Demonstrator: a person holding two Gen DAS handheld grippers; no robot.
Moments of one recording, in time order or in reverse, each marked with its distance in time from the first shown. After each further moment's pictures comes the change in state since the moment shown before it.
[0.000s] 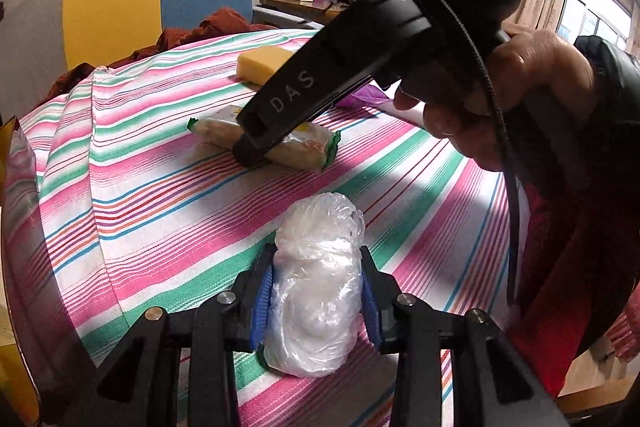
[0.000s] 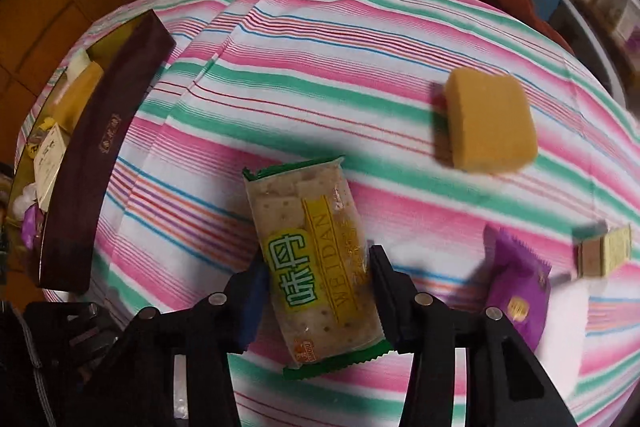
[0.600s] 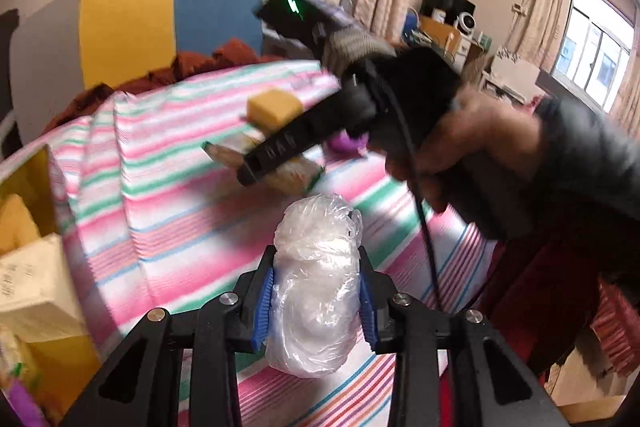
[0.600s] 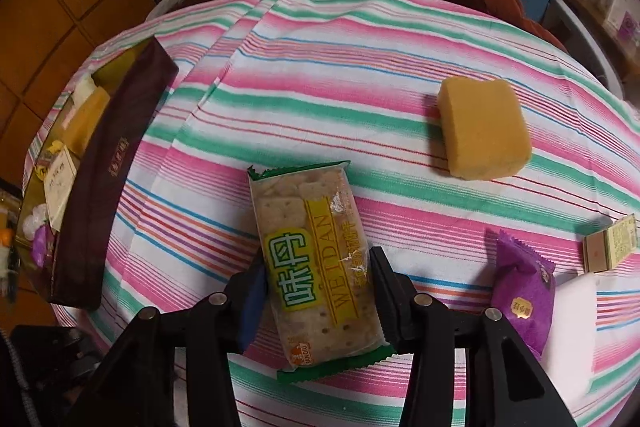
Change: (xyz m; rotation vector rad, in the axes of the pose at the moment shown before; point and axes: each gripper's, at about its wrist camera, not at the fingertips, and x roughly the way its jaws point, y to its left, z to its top) left arm -0.060 -0.012 0.019 -0.034 -0.079 0.036; right arm -0.017 -0.004 0.002 0.035 -0.073 0.029
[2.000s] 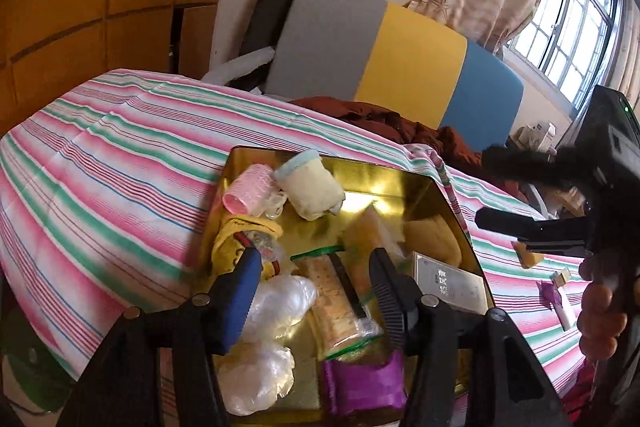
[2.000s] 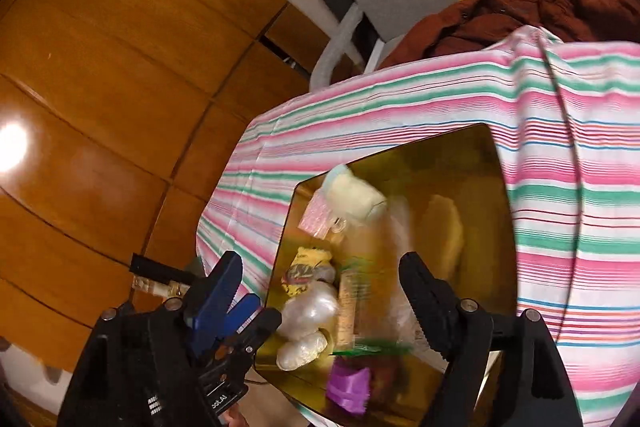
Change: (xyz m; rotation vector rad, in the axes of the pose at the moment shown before) left arm -0.175 0.237 -0.077 -0.651 -0.195 0.529; right arm -0.026 0.234 0.088 0.146 -0.126 0.580
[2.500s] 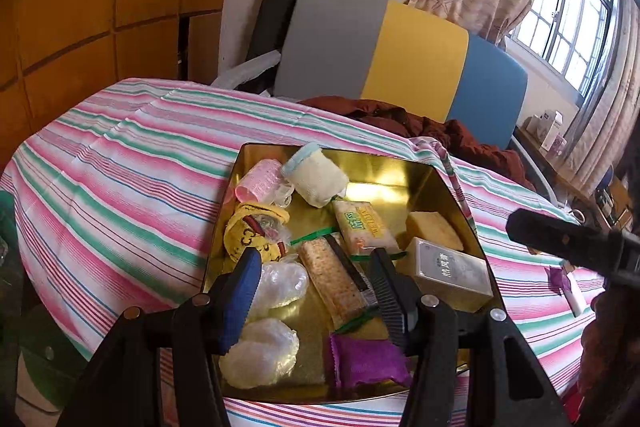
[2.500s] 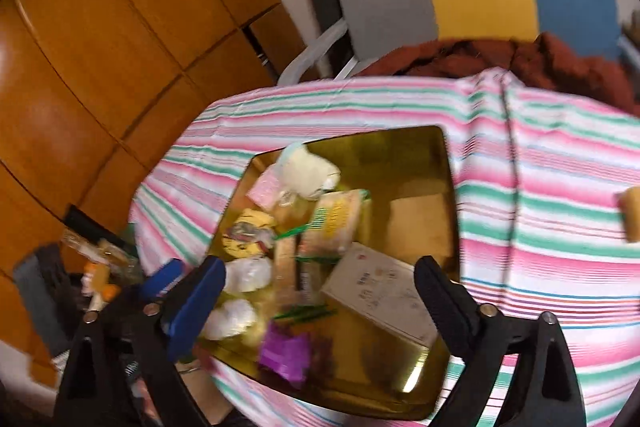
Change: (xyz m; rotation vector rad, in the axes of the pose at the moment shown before) left arm -0.021 -0.015 -0.012 0.044 -0.006 0.055; right arm -0.026 0.016 -0.057 -0.207 -0.106 -0.325
